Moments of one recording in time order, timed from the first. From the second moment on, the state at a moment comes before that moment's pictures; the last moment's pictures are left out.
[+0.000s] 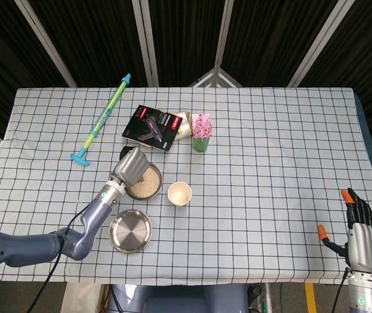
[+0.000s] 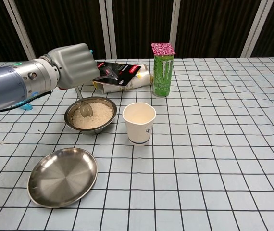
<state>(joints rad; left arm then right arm) -1.07 -1.61 0.01 -1.33 0.90 1.06 1.40 -0.01 -1.32 0.13 -1.62 -1.46 1.59 0.13</state>
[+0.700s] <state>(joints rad) -1.05 -1.61 -0.03 -1.42 0.71 1.05 1.40 -0.01 -1.32 0.13 -1.62 -1.46 1.60 0.12</state>
